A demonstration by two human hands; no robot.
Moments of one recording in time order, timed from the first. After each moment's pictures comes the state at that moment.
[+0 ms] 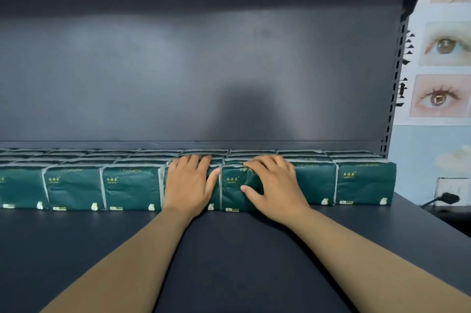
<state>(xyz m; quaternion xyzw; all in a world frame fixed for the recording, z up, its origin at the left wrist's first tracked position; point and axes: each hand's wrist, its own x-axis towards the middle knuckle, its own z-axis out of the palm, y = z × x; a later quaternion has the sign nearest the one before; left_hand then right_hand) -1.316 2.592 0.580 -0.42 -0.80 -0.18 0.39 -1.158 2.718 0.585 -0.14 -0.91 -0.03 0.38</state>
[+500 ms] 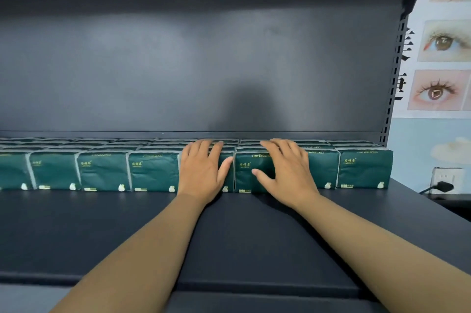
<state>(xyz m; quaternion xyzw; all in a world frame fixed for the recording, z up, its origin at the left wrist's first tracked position) -1.296 2.561 0.585 -0.44 -0.77 -0.22 0.40 -1.141 2.688 0.592 -0.19 -0.89 -0.04 0.41</state>
